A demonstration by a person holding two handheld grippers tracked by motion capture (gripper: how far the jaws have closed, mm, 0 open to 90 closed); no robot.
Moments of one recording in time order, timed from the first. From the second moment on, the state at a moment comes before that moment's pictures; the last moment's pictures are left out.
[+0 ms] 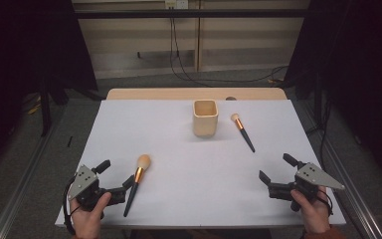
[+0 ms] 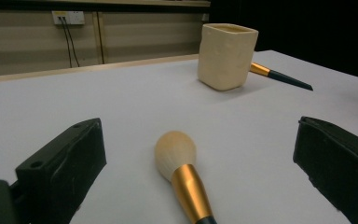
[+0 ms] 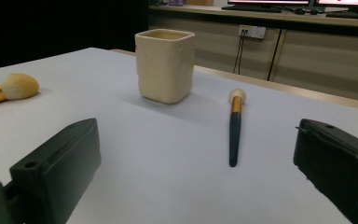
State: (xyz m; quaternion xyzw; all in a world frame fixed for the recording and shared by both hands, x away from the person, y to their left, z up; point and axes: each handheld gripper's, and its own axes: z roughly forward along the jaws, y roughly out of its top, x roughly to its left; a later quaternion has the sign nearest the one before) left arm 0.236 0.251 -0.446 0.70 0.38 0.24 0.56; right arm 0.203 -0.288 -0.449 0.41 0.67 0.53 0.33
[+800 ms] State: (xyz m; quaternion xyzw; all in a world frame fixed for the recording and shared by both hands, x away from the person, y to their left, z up) left arm 0.241 0.247 -0.436 0.70 0.38 0.25 0.56; right arm 0.207 -0.286 -0.452 0.41 0.67 0.53 0.32
